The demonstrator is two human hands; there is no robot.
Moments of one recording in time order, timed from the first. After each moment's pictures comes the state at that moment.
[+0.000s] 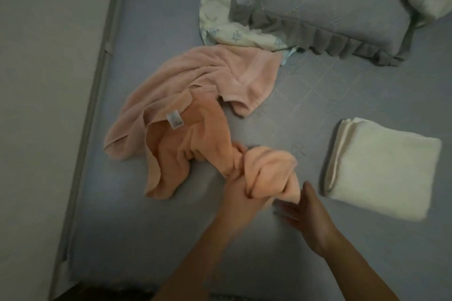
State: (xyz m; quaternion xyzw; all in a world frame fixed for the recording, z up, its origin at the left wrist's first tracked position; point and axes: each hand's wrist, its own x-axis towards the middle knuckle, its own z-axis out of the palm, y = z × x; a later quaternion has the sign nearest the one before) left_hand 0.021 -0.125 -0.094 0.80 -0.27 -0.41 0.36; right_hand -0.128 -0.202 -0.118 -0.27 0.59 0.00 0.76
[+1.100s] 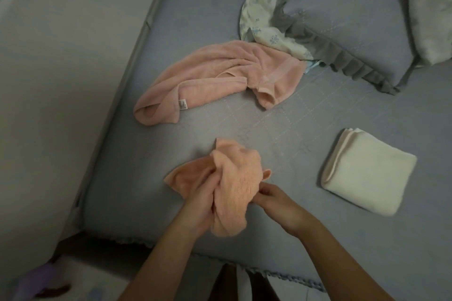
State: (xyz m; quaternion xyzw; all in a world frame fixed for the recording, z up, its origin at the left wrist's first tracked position) left_hand 0.066 -0.003 -0.036 0.55 0.07 -0.56 0.62; right_hand -0.062 -0.137 -0.026 -0.55 0.37 0.19 0.73
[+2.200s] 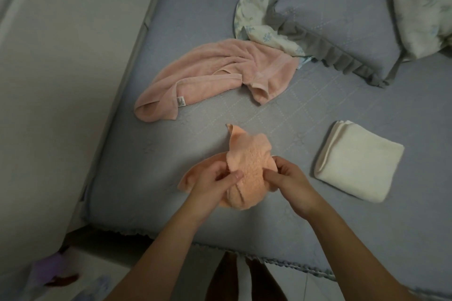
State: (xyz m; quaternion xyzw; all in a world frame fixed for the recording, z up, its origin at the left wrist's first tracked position) left_hand 0.054 -0.010 -0.012 0.68 -0.08 -0.52 0.52; right_hand -0.079 -0.163 -0.004 -0.54 0.44 0.04 0.72
